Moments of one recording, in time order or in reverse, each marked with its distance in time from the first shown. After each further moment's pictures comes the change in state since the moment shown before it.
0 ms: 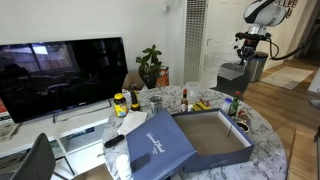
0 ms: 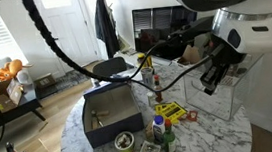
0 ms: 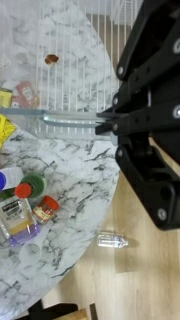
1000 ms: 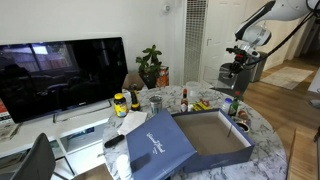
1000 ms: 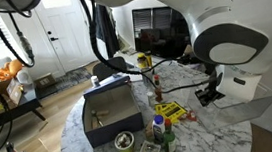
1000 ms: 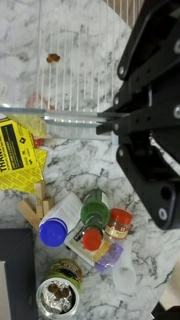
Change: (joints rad) arm -0.039 0.243 0.031 0.089 0.310 0.018 0.260
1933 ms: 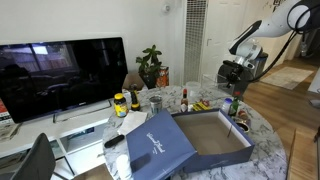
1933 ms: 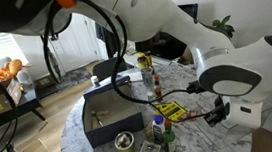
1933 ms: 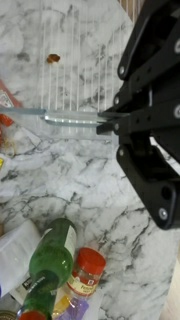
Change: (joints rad) arm -0.032 0.198 0.042 0.093 -0.021 0.136 -0.151
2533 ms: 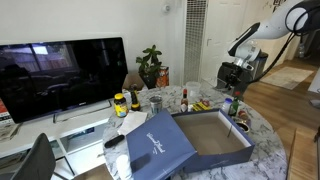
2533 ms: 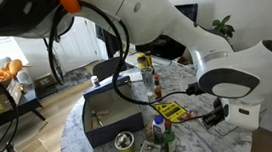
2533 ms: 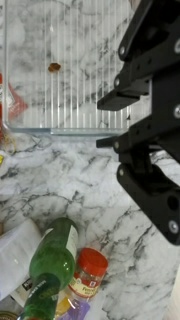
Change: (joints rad) arm -0.004 0.017 0.009 0.008 -0.001 -0.002 -0.002
